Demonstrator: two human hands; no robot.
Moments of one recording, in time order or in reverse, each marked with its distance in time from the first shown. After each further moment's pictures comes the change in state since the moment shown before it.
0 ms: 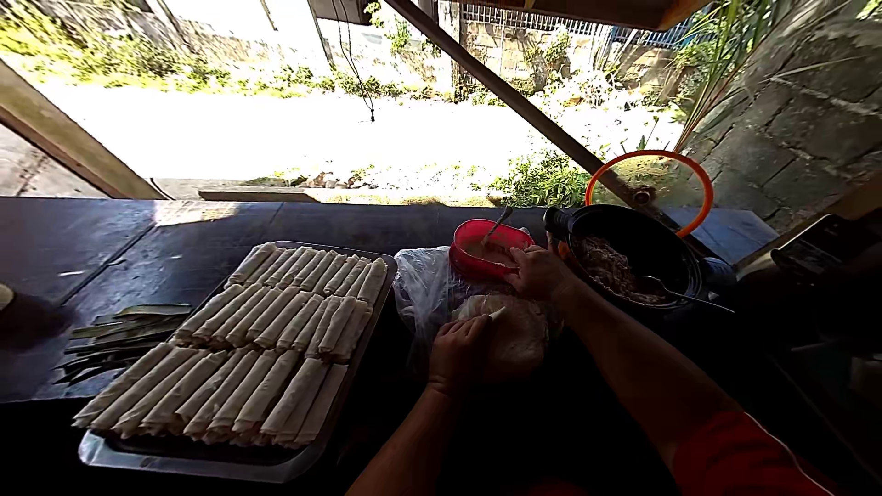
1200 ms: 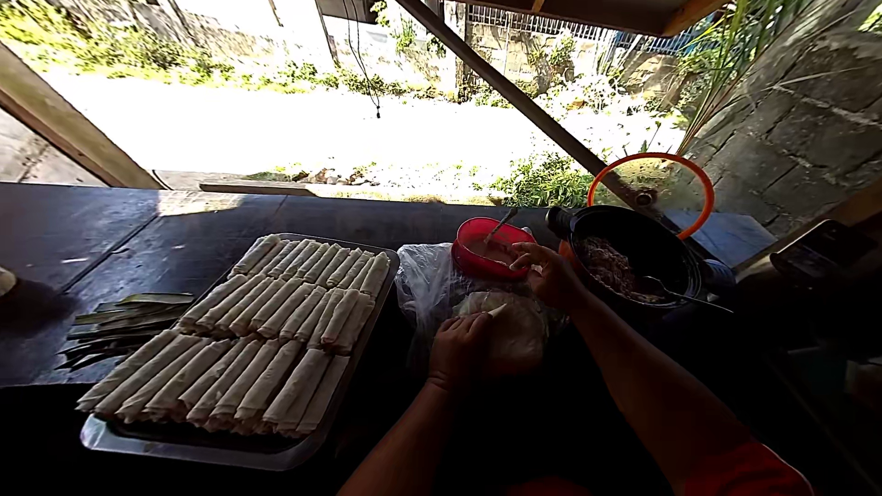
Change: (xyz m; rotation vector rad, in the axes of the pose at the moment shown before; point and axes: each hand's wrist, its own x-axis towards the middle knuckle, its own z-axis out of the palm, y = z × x) left_hand -0.003 -0.001 0.002 -0.002 0.031 0.009; right_hand -0.035 0.009 0.011 0.611 0.421 -0.209
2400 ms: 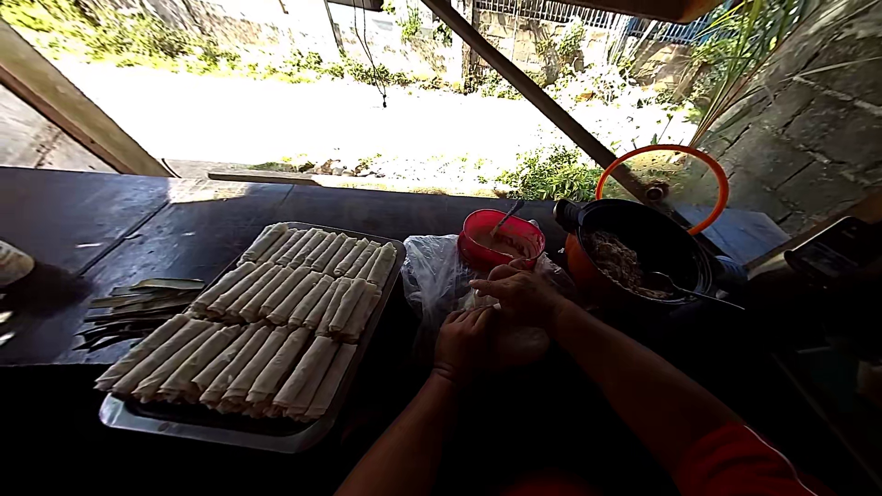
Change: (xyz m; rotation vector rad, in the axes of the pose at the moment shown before) left_hand -0.002 -0.002 0.001 0.019 -0.012 0.018; right_hand -0.004 -0.016 0.055 -0.297 -0.265 -0.460
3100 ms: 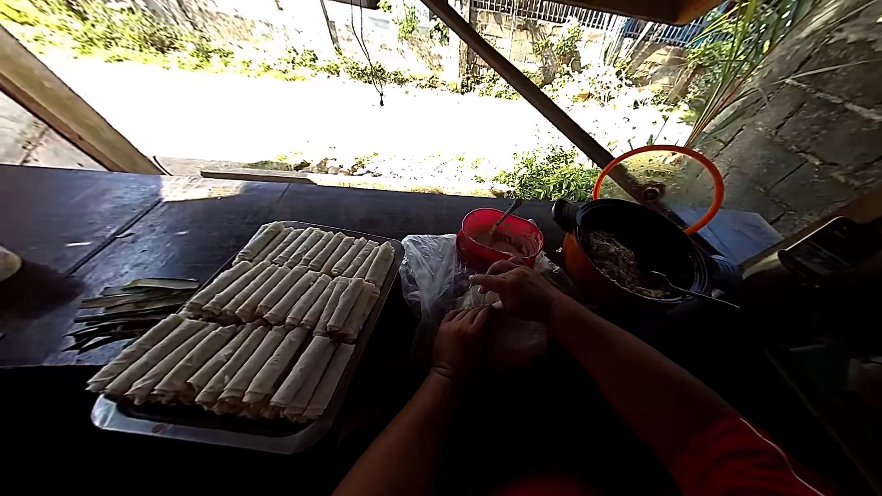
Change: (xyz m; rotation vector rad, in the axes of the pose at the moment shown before) left_hand 0.002 0.002 0.000 -0.016 -0.001 -0.018; right_hand 0.006 0.006 -0.003 0.011 -0.035 0.052
